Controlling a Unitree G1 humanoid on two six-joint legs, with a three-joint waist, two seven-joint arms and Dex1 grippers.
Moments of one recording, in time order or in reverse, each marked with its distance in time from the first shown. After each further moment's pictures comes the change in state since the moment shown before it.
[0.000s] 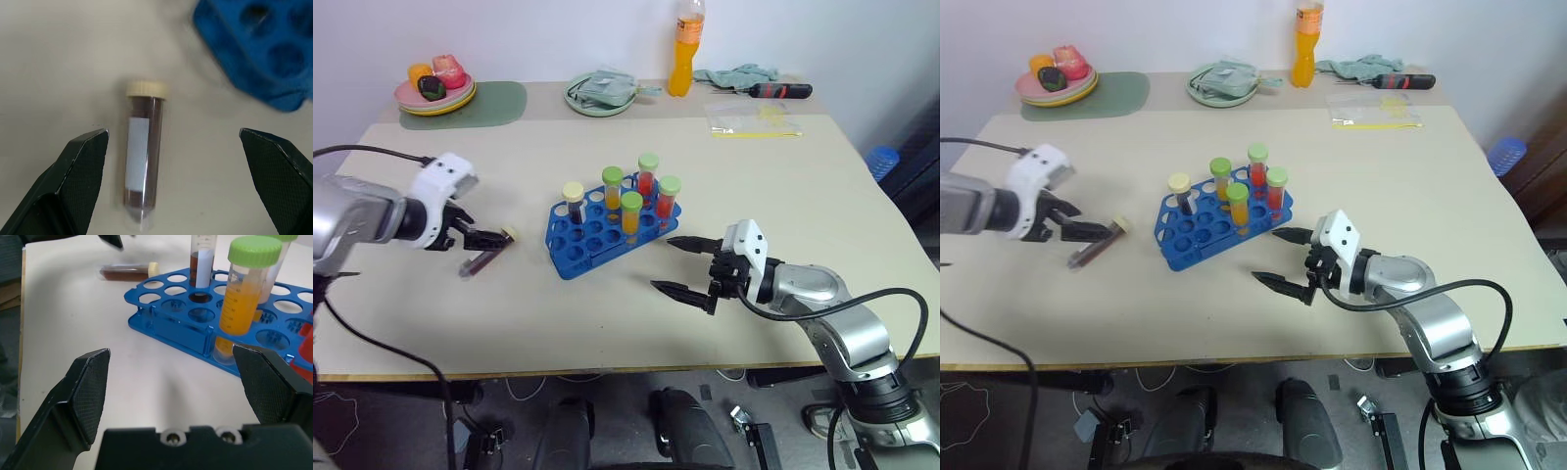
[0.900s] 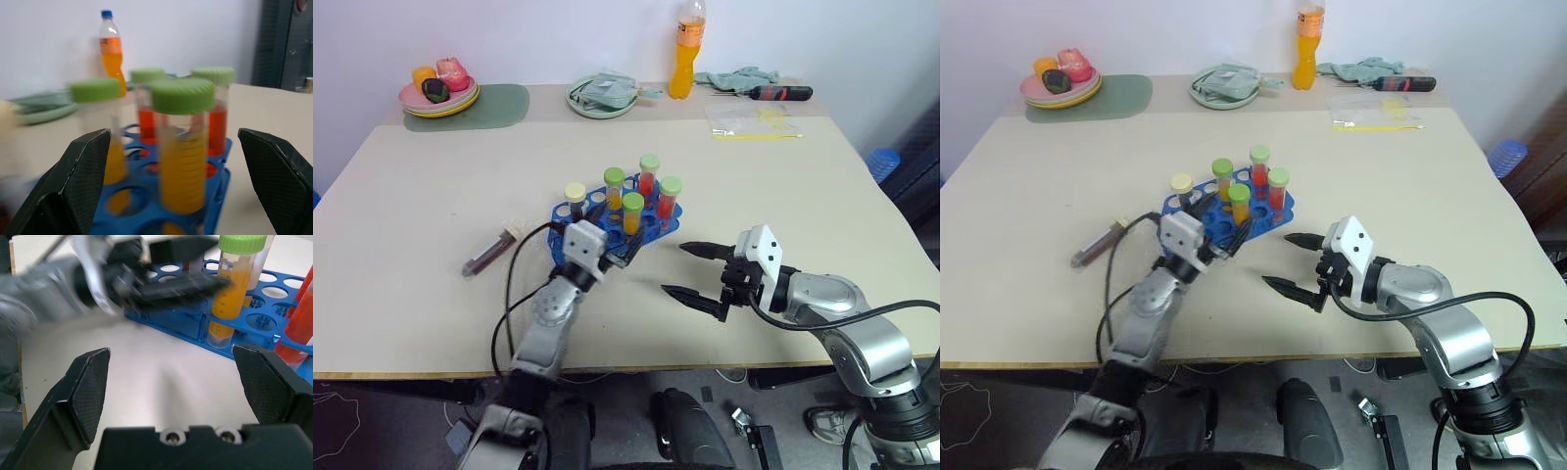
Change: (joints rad) left arm 0.636 -1.008 0.267 -0.084 0.366 -1.385 0.479; right arm 0.070 -0.047 -0.052 -0.084 0.029 0.060 -0.037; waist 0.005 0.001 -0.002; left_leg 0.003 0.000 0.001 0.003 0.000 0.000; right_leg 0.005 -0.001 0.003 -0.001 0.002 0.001
